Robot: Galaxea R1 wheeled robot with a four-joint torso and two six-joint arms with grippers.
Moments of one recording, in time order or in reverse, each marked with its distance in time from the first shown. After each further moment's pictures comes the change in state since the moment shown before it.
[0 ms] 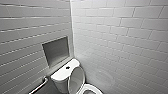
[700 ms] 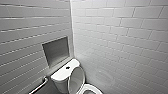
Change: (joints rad) left arm 0.019 0.113 -0.239 -0.090 -0.003 -0.012; right arm 0.095 0.081 0.000 0.061 -0.506 -0.114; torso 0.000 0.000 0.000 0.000
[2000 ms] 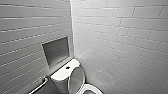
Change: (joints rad) left arm -0.002 0.029 -0.059 -0.942 -0.010 1.082; right arm 0.010 0.023 -0.032 0.566 -0.003 -0.691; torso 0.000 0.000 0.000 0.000
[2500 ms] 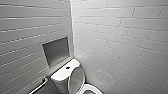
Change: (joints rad) left arm -0.006 0.020 -0.028 -0.002 -0.013 0.005; right arm -0.011 0.000 0.019 -0.001 0.103 0.000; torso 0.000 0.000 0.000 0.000
